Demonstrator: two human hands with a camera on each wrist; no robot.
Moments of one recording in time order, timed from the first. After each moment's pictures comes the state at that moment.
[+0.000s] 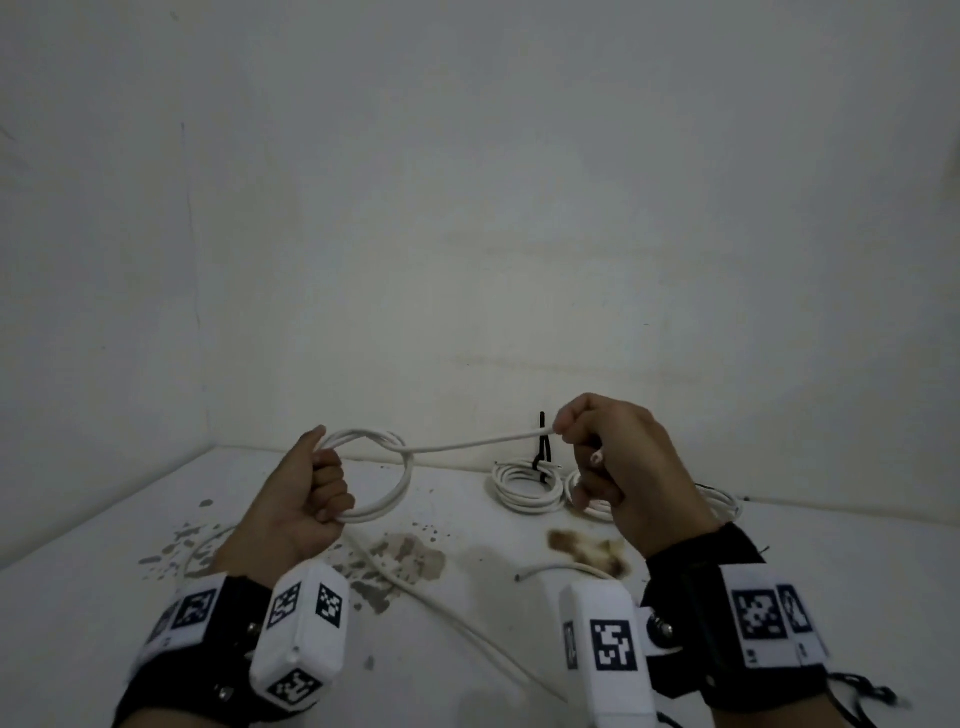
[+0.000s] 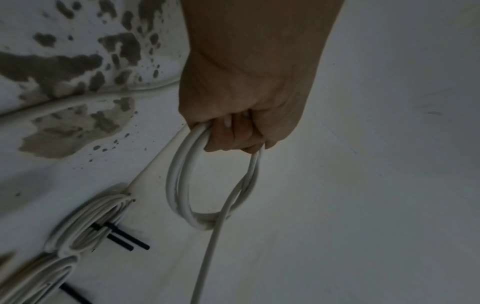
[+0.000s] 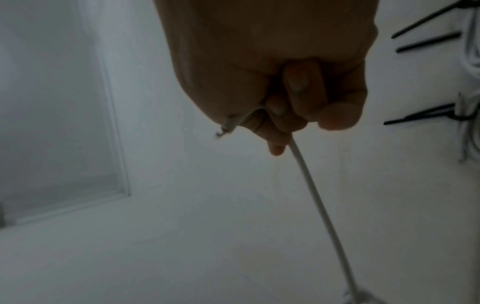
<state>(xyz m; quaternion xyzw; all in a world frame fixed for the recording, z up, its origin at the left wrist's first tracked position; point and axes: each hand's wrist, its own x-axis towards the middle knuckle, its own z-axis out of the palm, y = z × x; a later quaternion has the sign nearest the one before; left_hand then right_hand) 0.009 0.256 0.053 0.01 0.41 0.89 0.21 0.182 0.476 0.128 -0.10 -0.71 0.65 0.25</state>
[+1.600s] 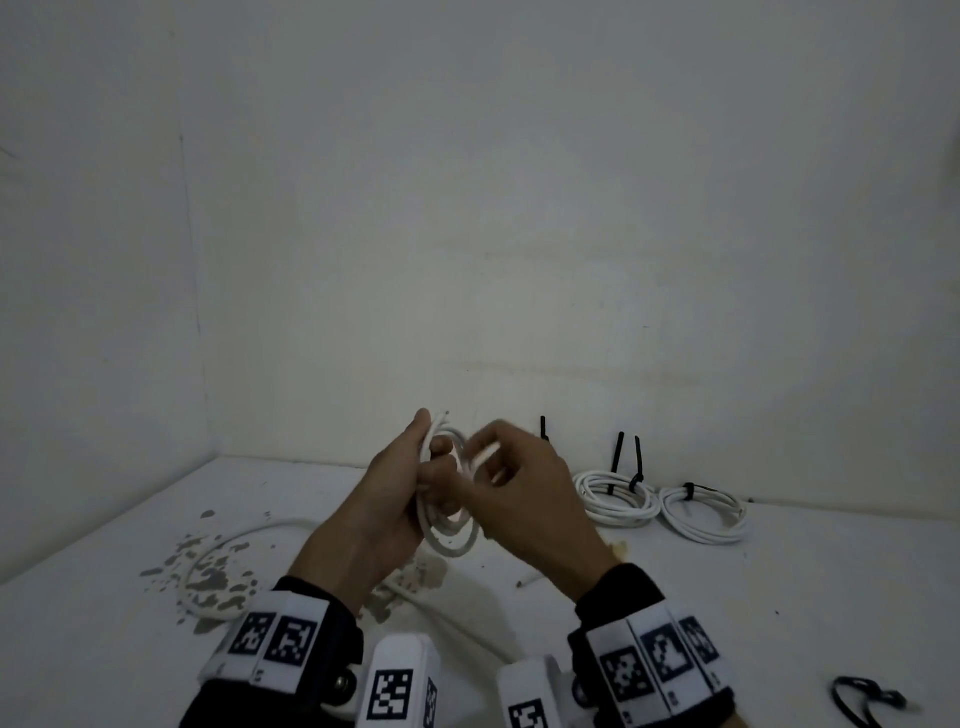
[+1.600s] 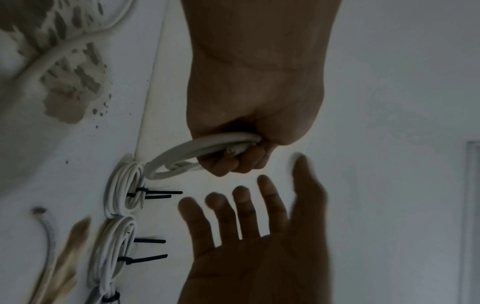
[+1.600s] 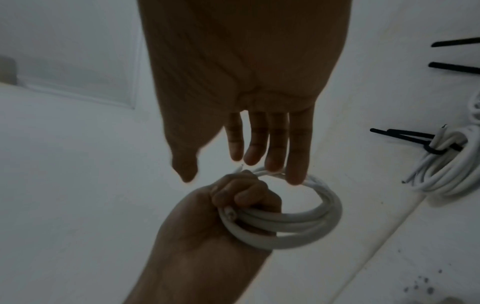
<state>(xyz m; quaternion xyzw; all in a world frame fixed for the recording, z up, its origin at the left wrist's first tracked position) 0.063 0.322 0.077 0.17 0.49 0.82 0.24 0.151 0.432 0.084 0.01 -0.83 0.48 0.29</state>
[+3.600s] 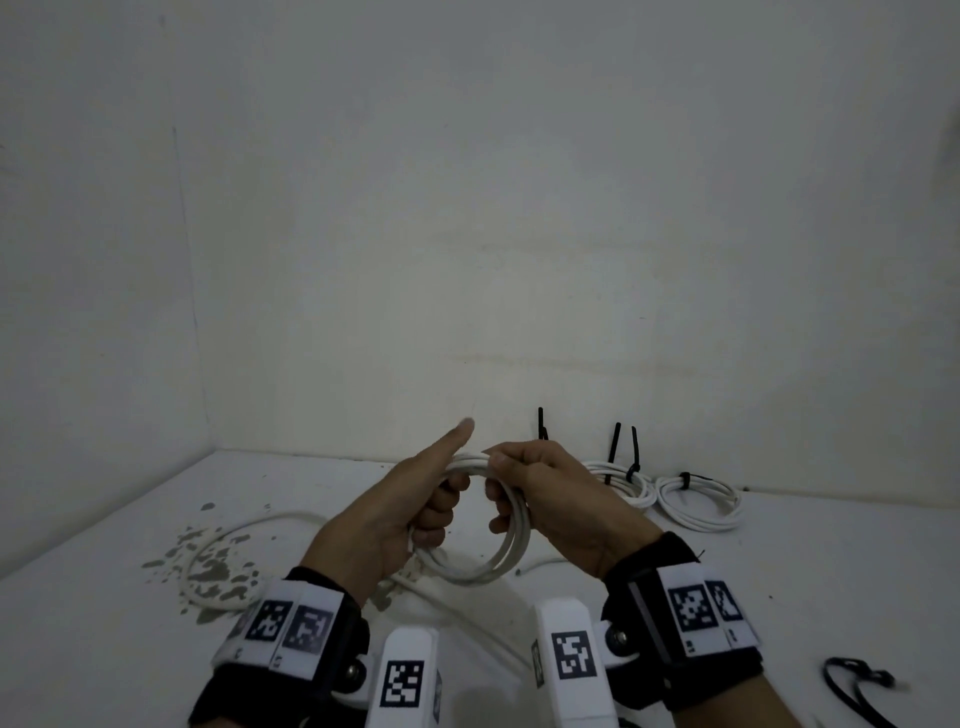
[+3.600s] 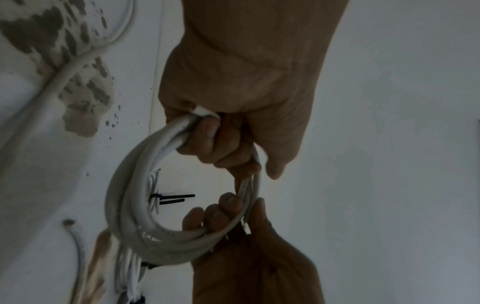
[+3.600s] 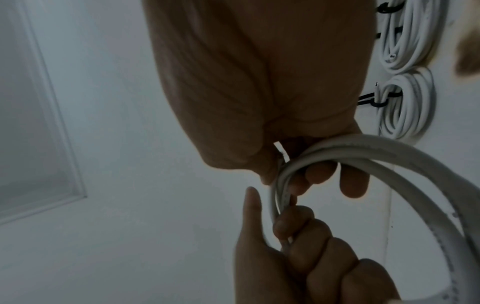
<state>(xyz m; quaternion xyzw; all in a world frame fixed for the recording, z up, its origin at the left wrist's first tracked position) 0.078 0.321 0.079 0.16 0.70 0.66 0.23 0.150 0.461 0.083 0.01 -0.77 0.63 0.10</state>
